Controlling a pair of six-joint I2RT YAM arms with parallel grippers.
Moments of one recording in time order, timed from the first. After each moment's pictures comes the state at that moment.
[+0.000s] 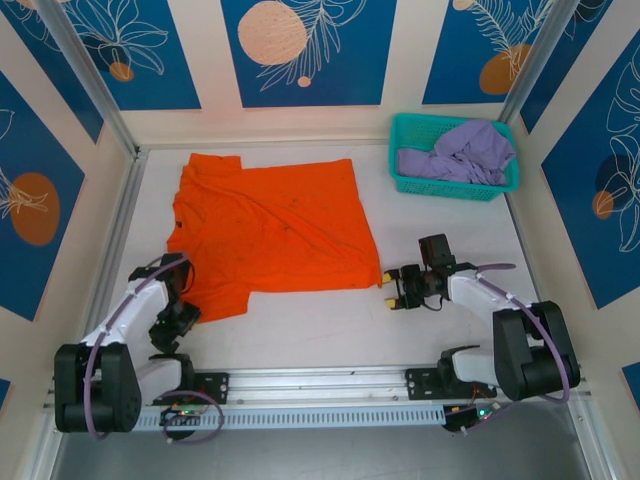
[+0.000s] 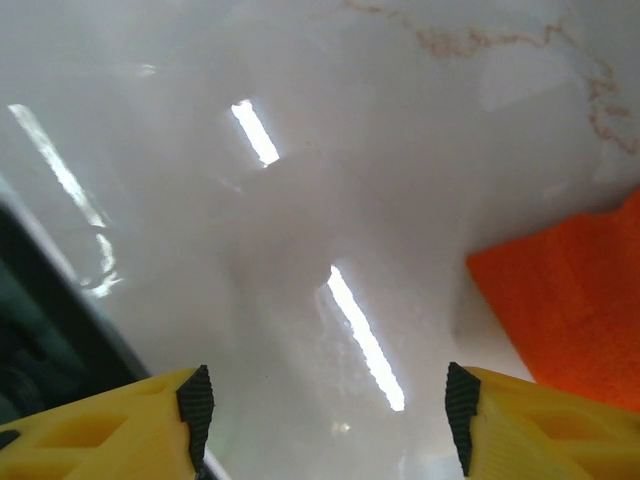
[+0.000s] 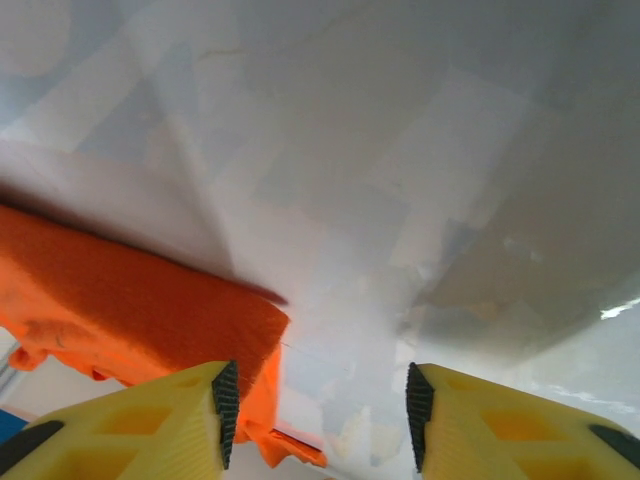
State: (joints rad) left arm 0.01 1.13 0.56 -1.11 -0.11 -1.13; right arm 0.17 1.27 0.49 -0.39 -0.51 1.61
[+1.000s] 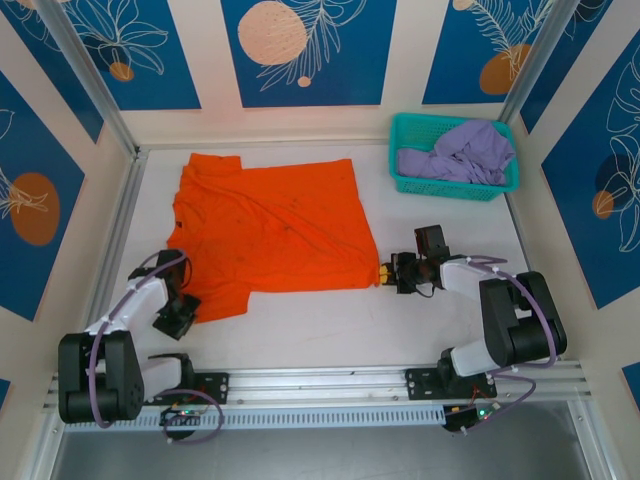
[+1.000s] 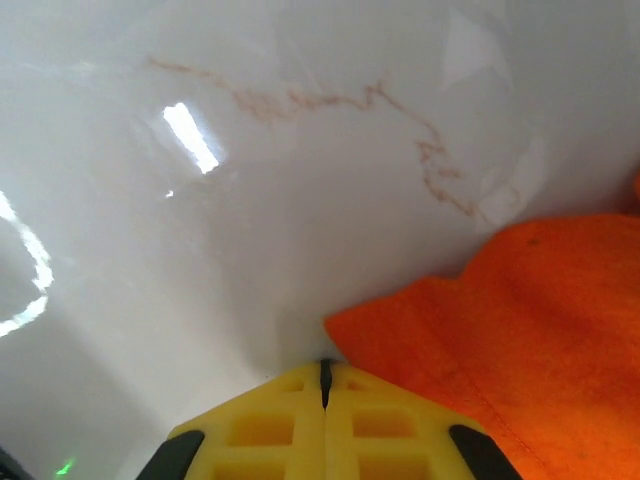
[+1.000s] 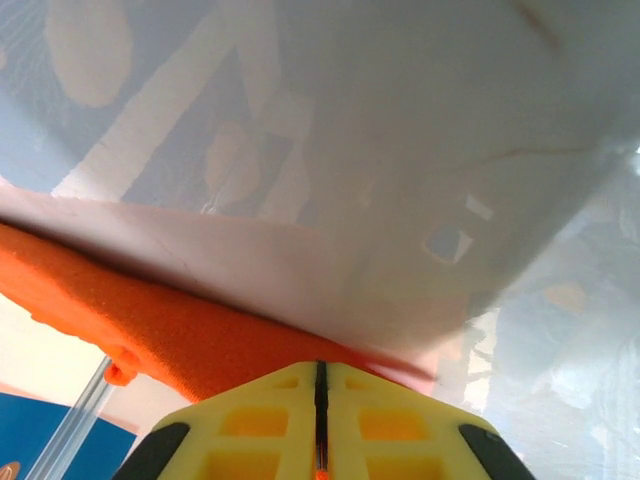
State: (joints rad) left arm 0.05 1.18 0.55 -0.96 -0.07 -1.06; right arm 0.17 1.45 0.54 -0.18 -0.52 1.77
